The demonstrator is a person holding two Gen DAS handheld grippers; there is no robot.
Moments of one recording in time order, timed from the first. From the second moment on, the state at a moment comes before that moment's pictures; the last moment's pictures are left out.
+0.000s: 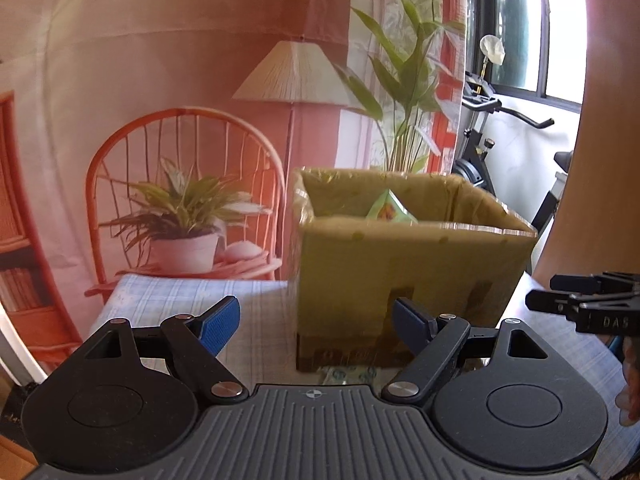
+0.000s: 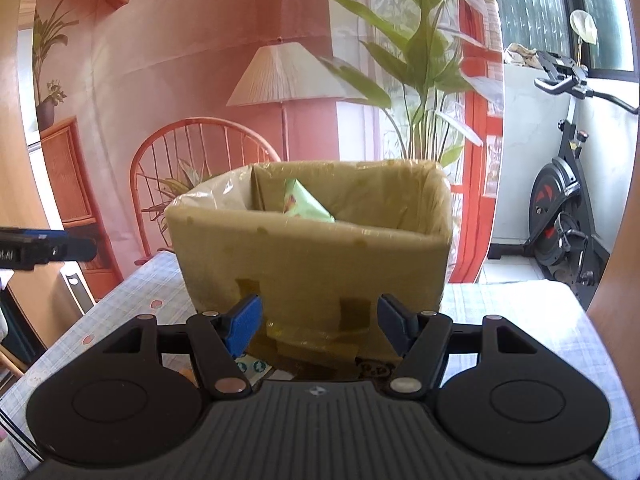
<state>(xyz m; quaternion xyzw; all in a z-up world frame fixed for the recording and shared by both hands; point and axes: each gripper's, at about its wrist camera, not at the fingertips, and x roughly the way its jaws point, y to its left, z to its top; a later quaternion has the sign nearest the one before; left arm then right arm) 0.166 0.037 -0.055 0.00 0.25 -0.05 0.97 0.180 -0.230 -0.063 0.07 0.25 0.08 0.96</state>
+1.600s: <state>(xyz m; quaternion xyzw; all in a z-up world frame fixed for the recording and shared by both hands) 0.123 0.060 -0.183 0.02 0.35 -0.07 0.93 0.153 -0.192 -0.151 0.10 0.30 0.09 0.95</state>
